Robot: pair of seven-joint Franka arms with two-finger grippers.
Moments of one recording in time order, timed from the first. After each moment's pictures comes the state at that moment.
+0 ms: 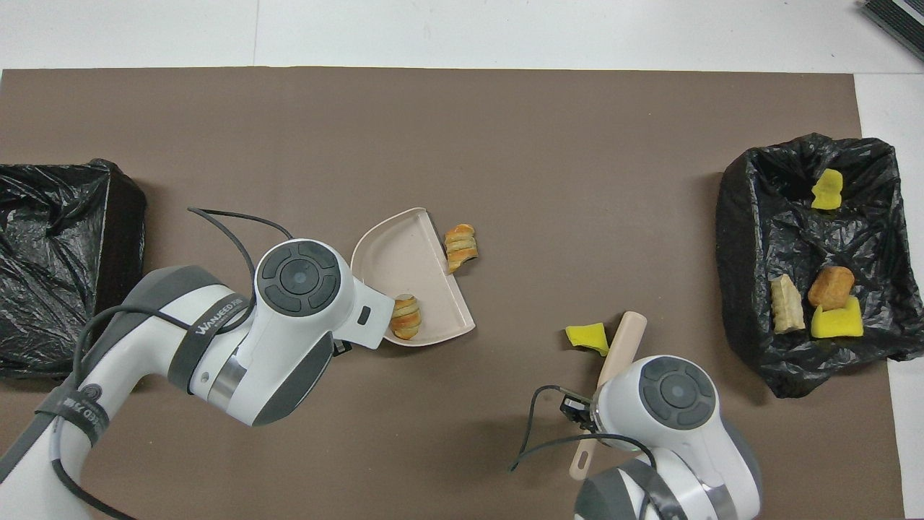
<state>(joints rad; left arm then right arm) -0.43 0.08 -0.10 -2.08 0.16 2.06 0.59 0.44 -0.19 0.04 -2.52 0.12 2.11 0.88</state>
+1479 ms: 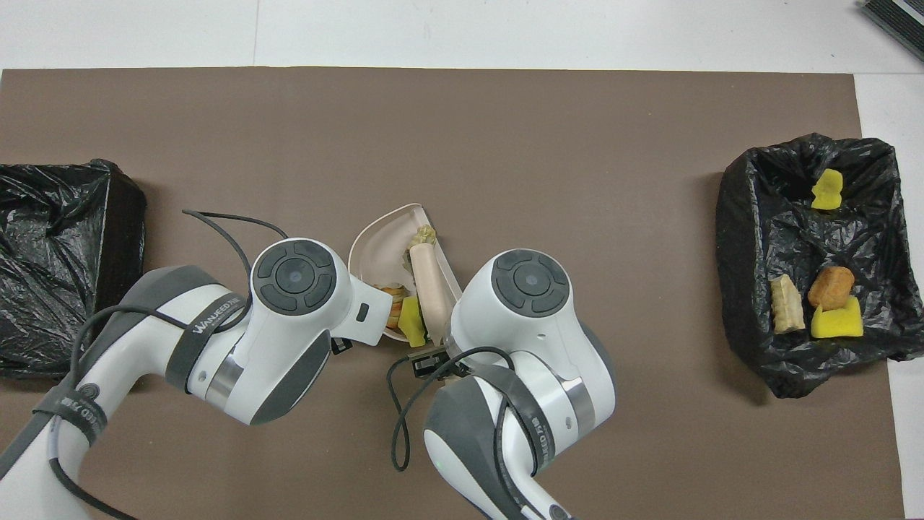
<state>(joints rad) -0.43 0.08 -0.10 -2.09 0.15 2.07 0.56 0.58 0.19 0.06 -1.90 0.36 1.96 0.24</state>
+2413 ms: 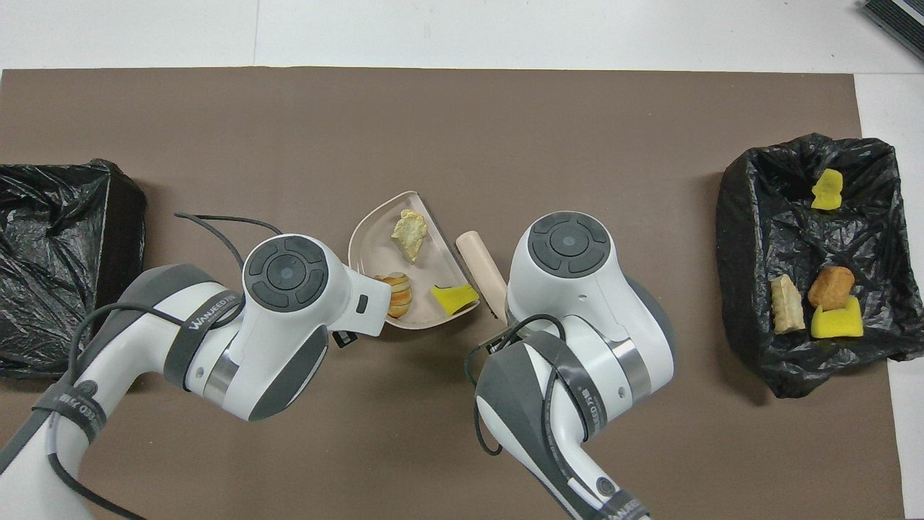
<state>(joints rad) -0.42 0.09 -0.10 -2.08 0.13 2.11 0.51 0.47 0.17 0.06 -1.89 0.10 1.81 0.04</state>
